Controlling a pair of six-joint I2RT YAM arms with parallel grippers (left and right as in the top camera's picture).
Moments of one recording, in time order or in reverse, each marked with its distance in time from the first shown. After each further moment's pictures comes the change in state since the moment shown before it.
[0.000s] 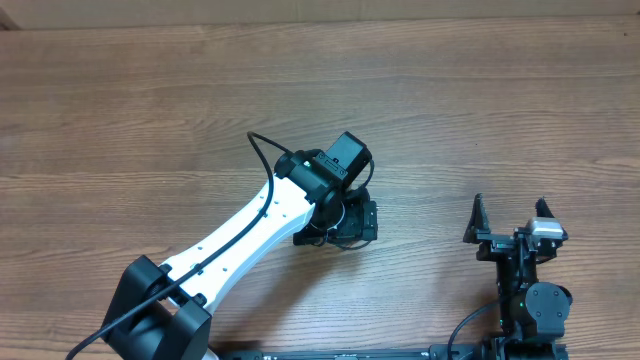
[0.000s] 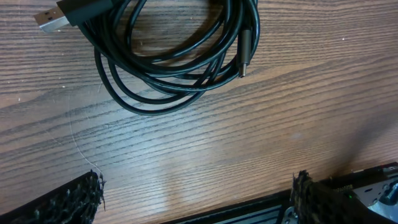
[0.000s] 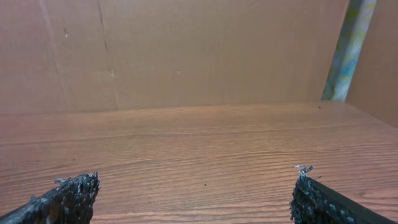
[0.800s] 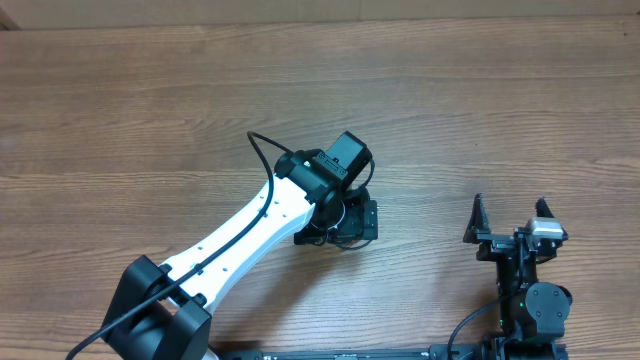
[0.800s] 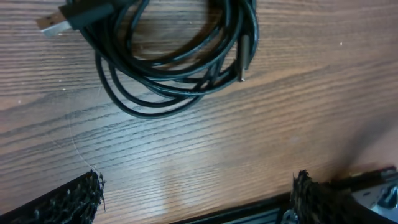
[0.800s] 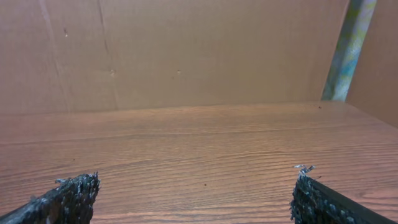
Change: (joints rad) left arm 0.000 0.000 0.000 0.008 -0.011 -0.019; right arm 0.000 0.000 0.000 0.000 0.001 0.000
